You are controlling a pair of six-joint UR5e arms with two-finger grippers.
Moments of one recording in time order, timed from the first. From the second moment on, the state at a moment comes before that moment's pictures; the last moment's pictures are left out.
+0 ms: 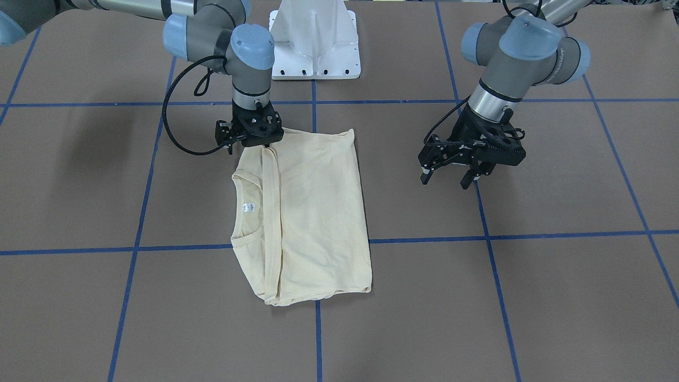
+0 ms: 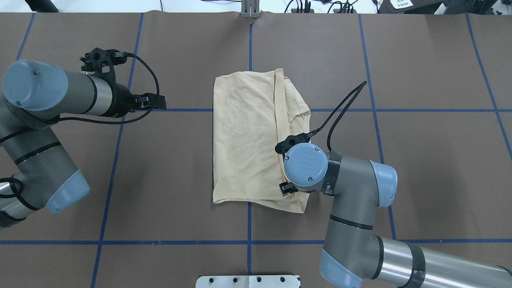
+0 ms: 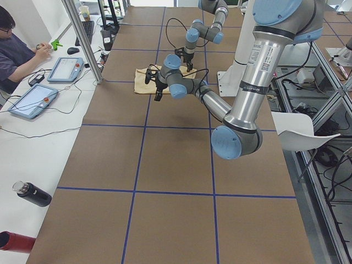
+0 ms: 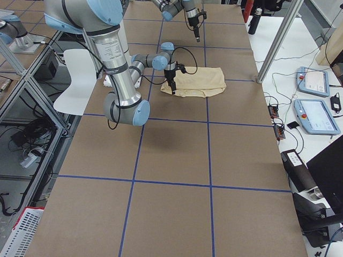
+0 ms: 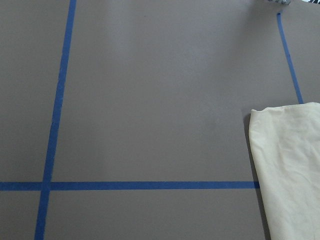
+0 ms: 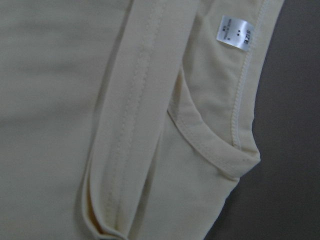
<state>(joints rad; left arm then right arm) -0.74 -1.90 -1.81 -2.08 -1.84 -1.18 0.38 -1.04 1.77 -1.73 1.68 0.93</state>
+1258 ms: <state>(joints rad) -0.72 -1.90 -1.80 -2.08 -1.84 -1.17 0.43 -1.04 1.84 -1.71 1.70 0.90</state>
